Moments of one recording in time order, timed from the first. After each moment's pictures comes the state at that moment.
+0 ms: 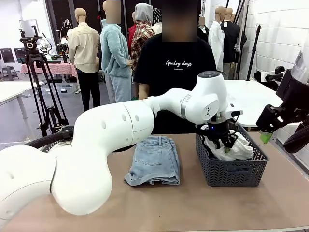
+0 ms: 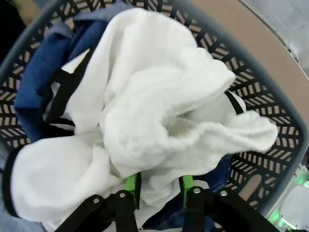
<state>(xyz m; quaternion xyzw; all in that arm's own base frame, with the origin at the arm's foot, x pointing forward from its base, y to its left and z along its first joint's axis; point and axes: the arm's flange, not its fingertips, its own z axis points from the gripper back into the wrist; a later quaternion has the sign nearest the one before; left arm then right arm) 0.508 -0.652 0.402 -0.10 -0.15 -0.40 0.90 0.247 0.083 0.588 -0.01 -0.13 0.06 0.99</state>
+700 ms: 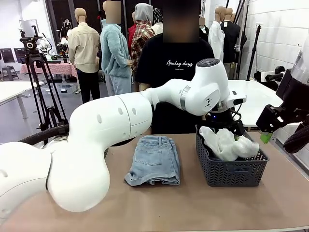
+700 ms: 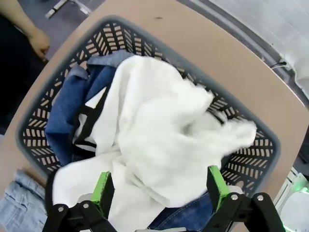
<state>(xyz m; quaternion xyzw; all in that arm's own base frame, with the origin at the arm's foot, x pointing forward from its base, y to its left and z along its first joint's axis) 0.506 -0.654 0.446 -0.12 -0.21 -0.41 0.88 0.247 0.083 0.588 -0.01 -0.13 0.06 0.99</state>
